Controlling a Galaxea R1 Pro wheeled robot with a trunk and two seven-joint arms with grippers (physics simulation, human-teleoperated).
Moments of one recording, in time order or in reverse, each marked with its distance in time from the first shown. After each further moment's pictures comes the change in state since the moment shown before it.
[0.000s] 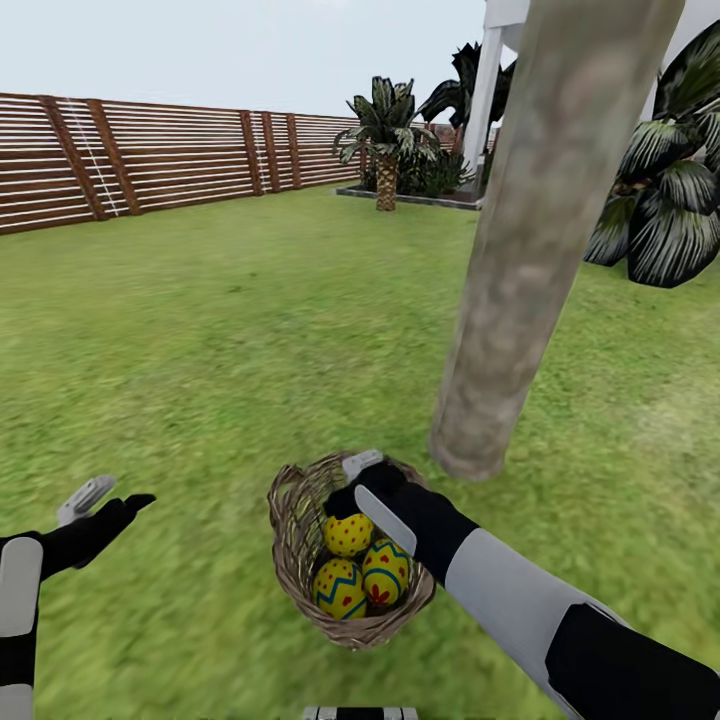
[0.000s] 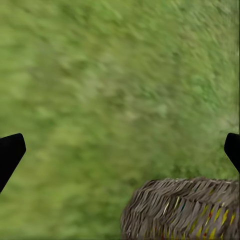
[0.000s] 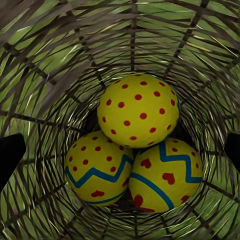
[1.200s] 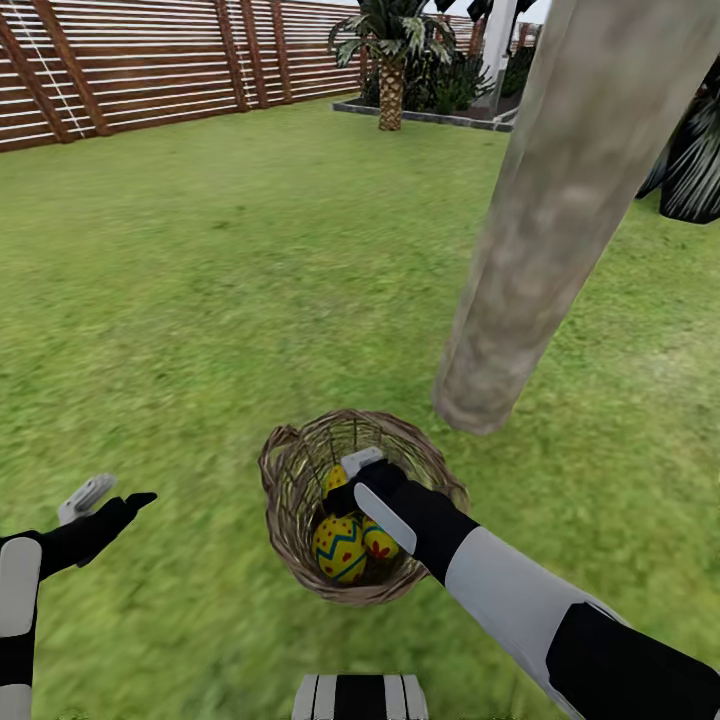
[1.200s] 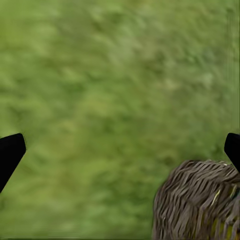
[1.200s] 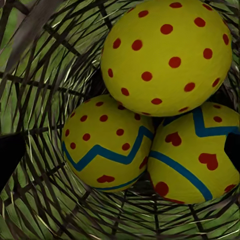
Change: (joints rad) left arm 0.000 0.005 -0.001 0.005 0.005 0.000 -0.025; right arm -0.003 0.000 -0.004 -0.012 0.004 0.002 -0.001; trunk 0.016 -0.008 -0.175
